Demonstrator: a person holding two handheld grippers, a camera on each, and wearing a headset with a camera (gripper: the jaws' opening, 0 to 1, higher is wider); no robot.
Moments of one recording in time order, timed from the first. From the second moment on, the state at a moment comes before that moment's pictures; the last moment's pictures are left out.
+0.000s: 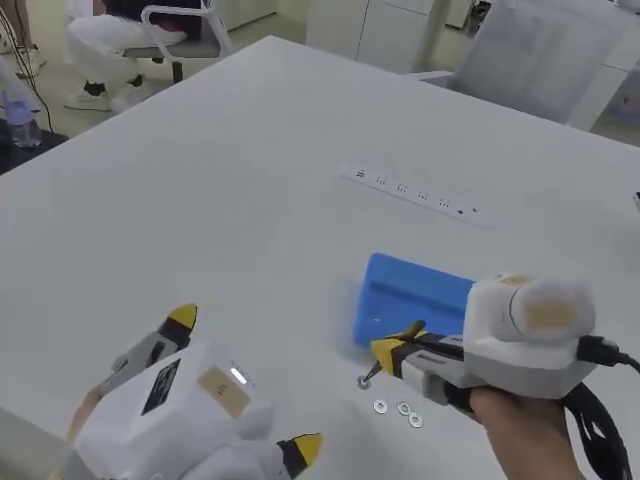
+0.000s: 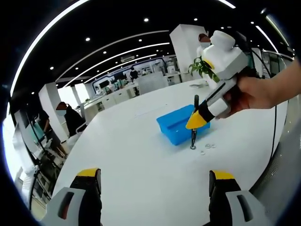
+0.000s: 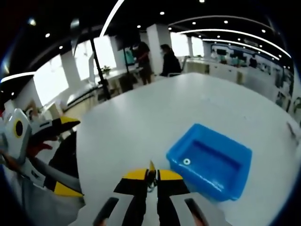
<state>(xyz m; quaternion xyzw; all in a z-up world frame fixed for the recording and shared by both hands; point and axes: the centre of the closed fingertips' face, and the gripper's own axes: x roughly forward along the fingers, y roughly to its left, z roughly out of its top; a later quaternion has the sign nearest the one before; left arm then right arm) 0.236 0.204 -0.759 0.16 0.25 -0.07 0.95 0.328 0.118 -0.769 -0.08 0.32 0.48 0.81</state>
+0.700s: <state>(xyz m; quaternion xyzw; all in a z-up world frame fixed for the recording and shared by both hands) 0.236 0.205 -0.762 0.16 0.25 -0.07 0.95 0.389 0.117 -0.735 -0.07 0.27 0.44 0.85</state>
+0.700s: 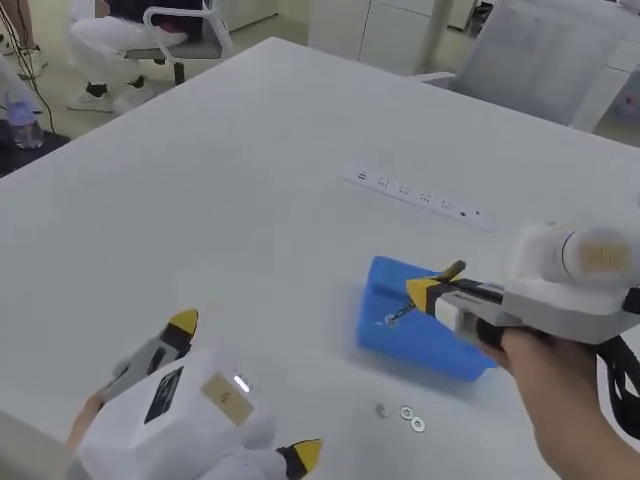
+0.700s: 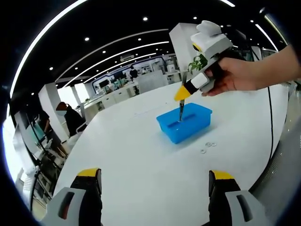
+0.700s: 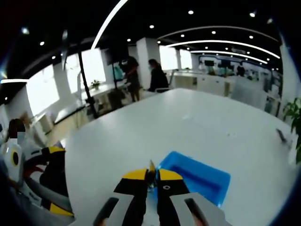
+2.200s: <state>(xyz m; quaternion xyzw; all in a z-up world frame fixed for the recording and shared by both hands) 0.235 0.206 -0.767 0.17 0.26 -0.07 0.95 0.412 0.113 -0.807 -0.15 0.31 0.41 0.84</state>
